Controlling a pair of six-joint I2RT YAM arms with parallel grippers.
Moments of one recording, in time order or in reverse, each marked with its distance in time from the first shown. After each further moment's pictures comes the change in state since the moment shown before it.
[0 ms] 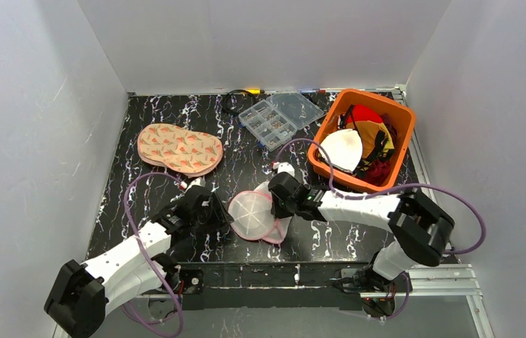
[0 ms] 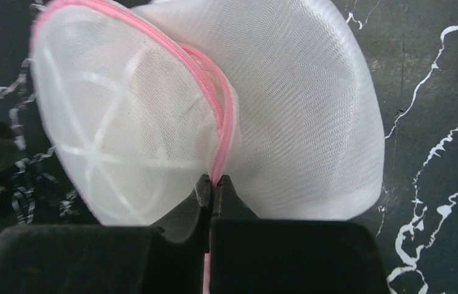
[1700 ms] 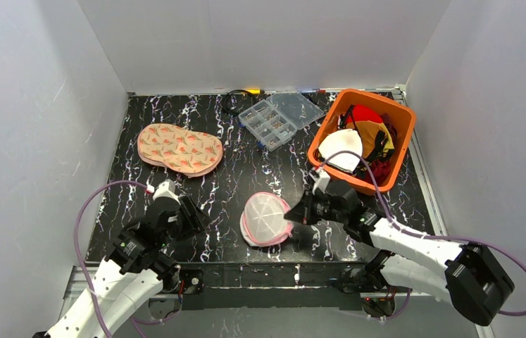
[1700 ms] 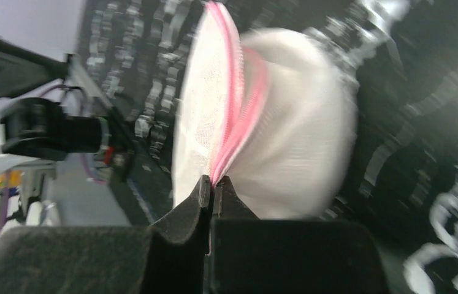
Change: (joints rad) left arm 0.019 -0.523 0.208 -0.560 -0.127 0.070; right arm -0.214 -0.528 -0.400 0.377 -0.502 0.060
